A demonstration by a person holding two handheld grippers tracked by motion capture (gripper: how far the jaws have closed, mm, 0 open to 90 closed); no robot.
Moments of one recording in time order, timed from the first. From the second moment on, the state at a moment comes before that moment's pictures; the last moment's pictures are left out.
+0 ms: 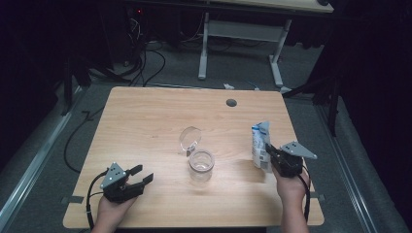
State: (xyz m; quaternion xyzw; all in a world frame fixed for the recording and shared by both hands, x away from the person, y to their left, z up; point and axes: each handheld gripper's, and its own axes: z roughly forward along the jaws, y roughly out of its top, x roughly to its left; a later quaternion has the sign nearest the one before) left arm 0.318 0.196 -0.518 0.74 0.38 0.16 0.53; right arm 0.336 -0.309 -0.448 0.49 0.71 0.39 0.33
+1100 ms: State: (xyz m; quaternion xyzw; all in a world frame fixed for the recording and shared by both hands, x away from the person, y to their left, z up) left arm 0.320 0.182 -0.516 0.74 0.36 0.16 0.54; right arm 0.329 -0.279 -0.414 0.47 0.81 0.29 0.21
